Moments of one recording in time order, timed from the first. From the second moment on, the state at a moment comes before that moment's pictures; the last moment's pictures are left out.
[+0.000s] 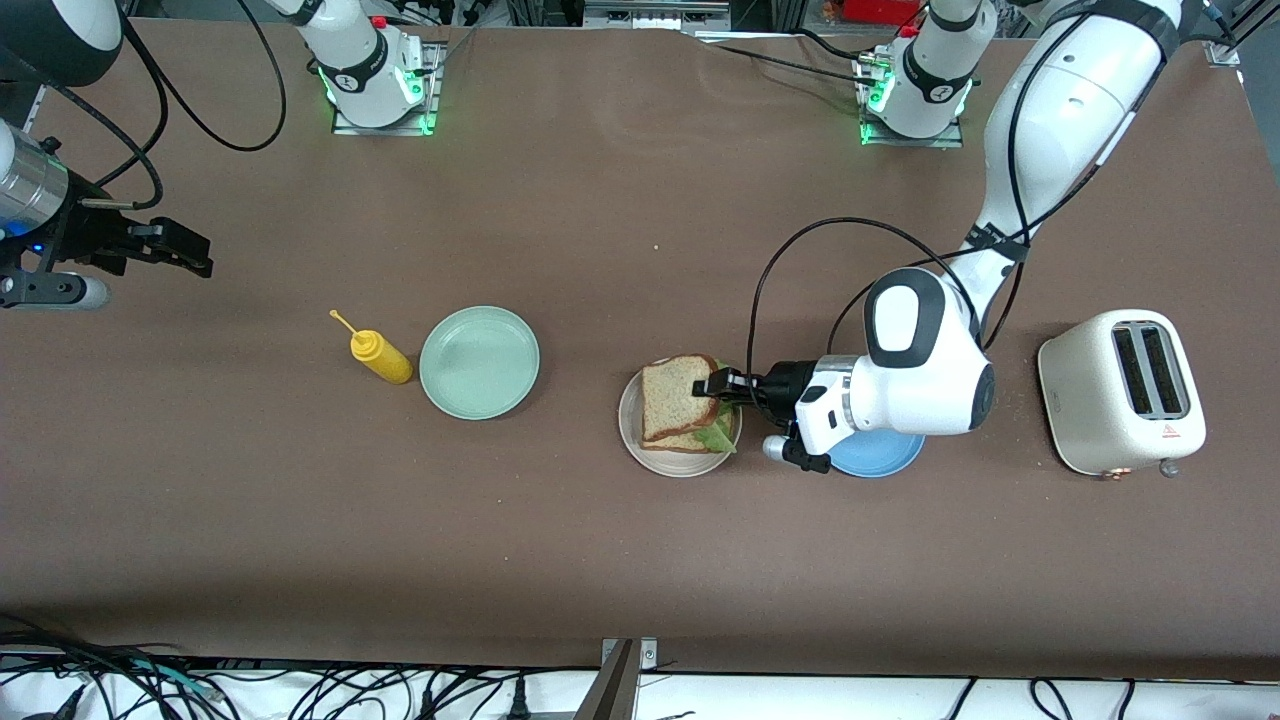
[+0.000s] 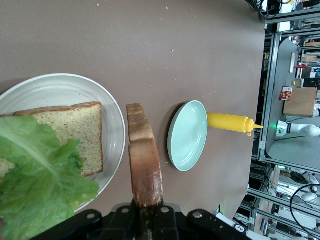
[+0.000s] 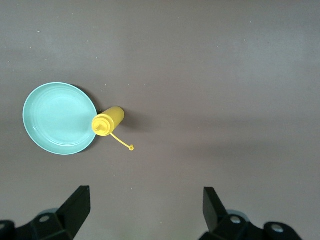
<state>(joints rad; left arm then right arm) 0.03 0.79 -0.52 -1.45 -0.71 2.16 0.22 0.10 0.09 -0.06 -1.58 -0.04 1.59 0.04</state>
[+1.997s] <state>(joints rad) 0.12 0.76 -0.45 -1.43 -0.45 2.09 0.39 0.10 0.09 -0.06 -1.58 -0.04 1.59 0.04</state>
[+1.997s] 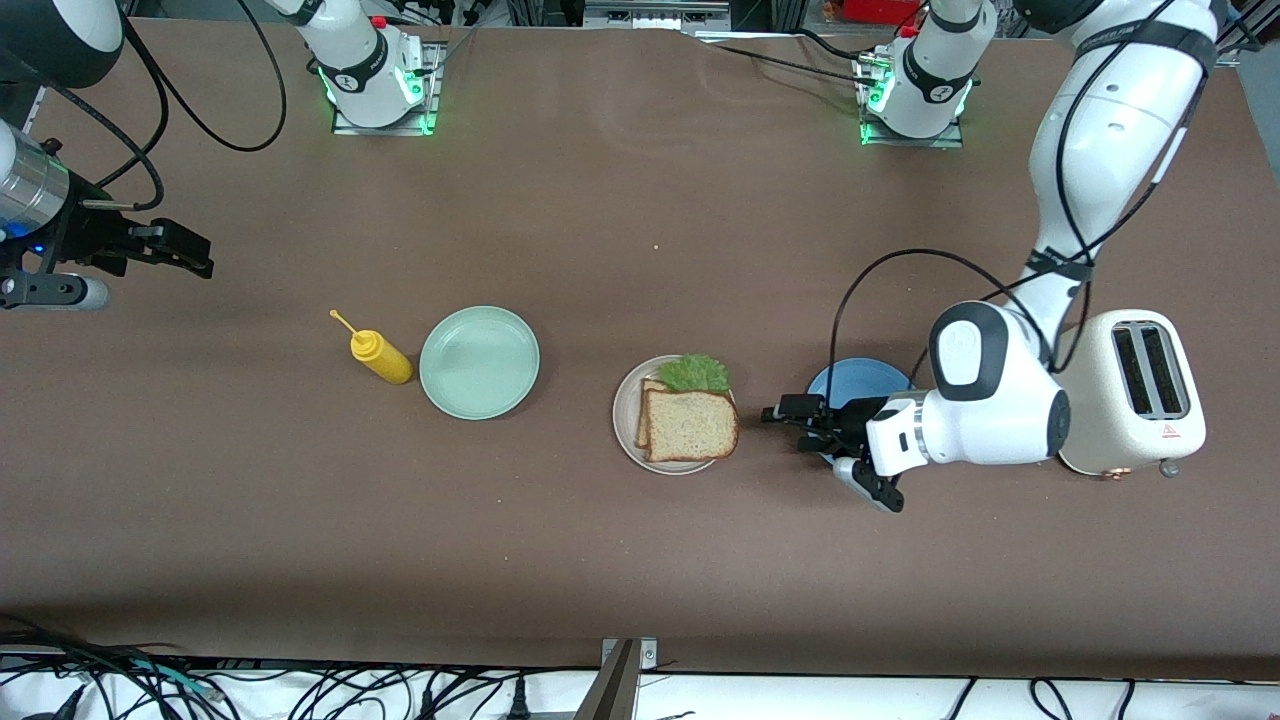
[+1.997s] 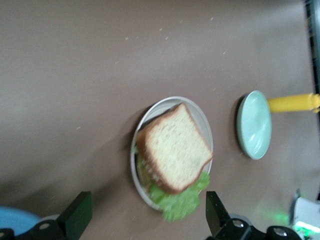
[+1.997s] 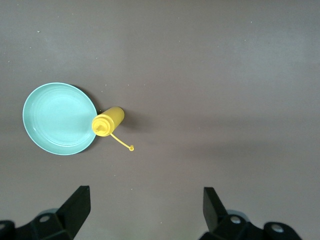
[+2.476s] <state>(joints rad) 0.13 0.53 -0.44 -1.41 -0.04 1.78 0.12 0.10 0.09 -0.06 -1.58 -0.04 1.60 0.04</state>
